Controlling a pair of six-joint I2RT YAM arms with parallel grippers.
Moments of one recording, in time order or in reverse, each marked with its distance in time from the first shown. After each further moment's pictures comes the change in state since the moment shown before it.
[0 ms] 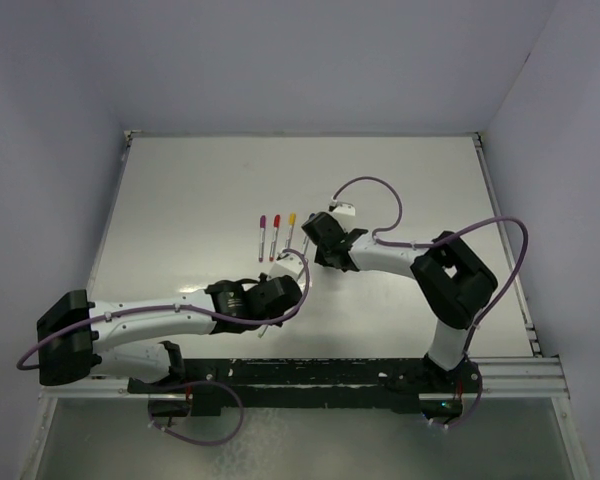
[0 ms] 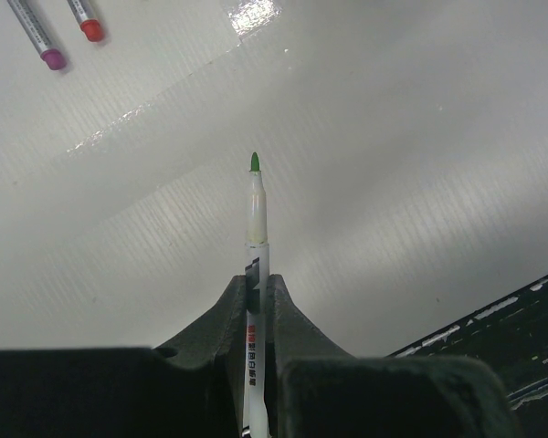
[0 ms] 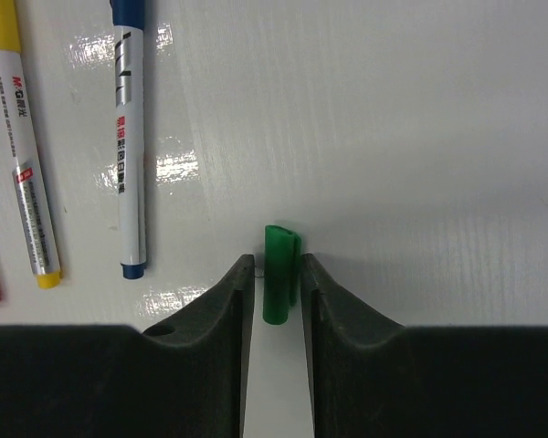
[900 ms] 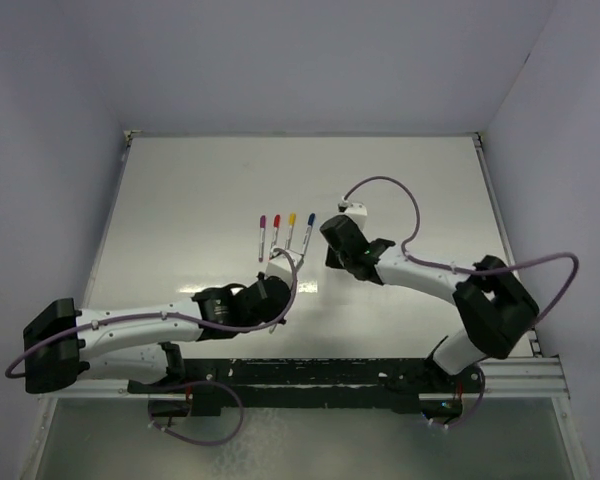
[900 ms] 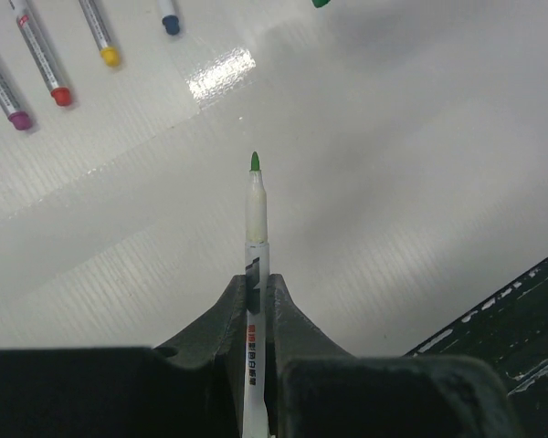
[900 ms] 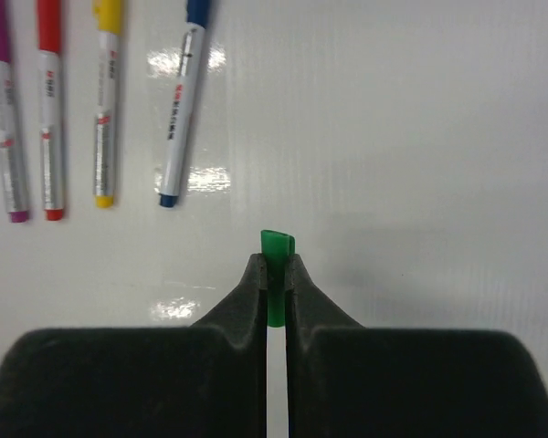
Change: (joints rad) left arm 0.006 -0.080 -0.102 0.218 0.011 0.013; right arm -0.001 -0.208 -0.142 0.066 -0.035 -0.105
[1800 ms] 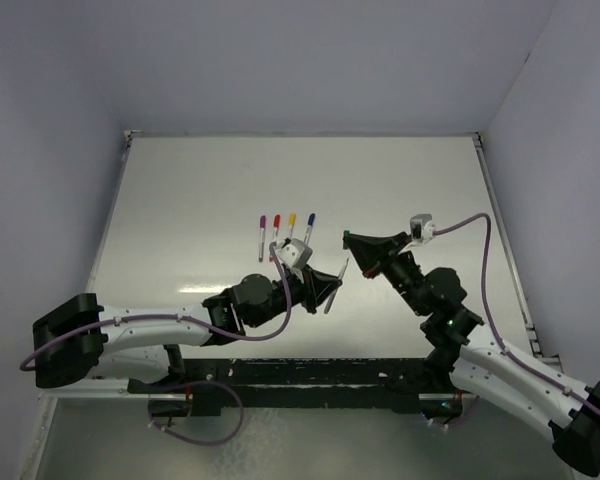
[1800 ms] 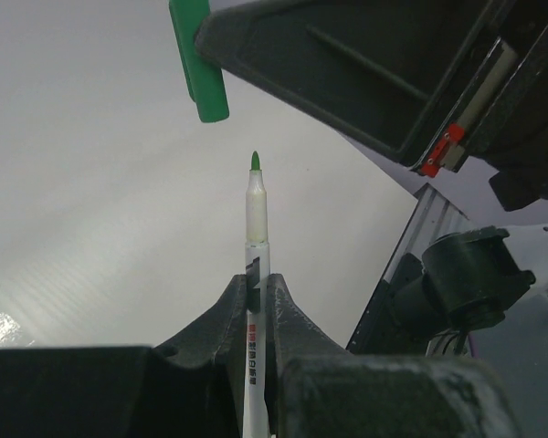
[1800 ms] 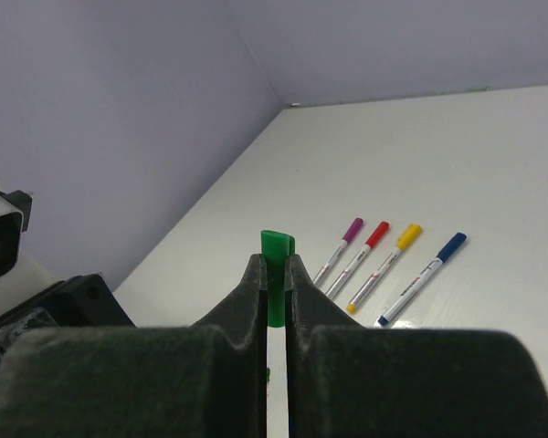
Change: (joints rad) left arm 0.000 0.053 -0.142 0.943 0.232 0.117; right arm -0.008 -0.942 -0.512 0.653 -0.261 -0.262
